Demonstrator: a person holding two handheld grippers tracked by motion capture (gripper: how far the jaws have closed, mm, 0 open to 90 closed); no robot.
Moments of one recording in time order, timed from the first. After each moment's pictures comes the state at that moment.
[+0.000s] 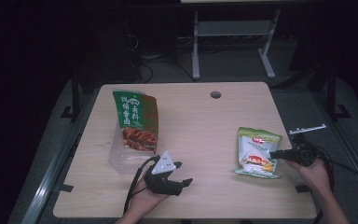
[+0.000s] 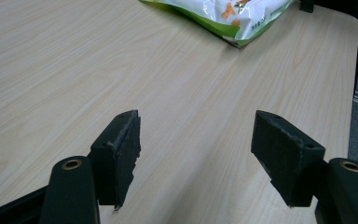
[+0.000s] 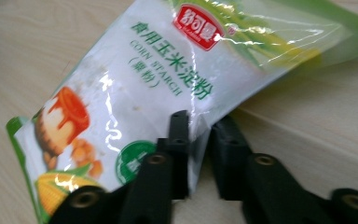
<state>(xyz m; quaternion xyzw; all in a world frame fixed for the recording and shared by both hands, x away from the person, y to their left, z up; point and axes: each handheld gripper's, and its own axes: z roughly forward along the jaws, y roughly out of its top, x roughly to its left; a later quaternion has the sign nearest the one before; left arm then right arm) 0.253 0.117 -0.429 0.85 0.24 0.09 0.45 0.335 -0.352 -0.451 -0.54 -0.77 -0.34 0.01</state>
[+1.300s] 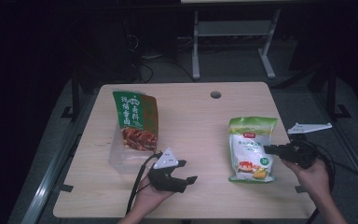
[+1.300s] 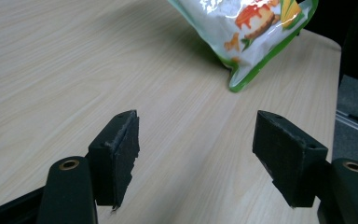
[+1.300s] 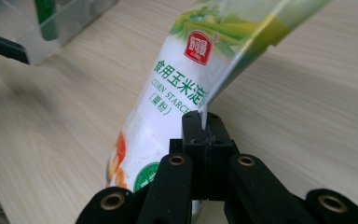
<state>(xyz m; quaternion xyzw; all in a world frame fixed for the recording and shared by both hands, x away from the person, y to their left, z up) 0.261 0.106 -0.426 0.84 0.26 0.06 0.48 0.294 -0.304 -0.382 -0.45 -0.79 -0.41 -0.07</state>
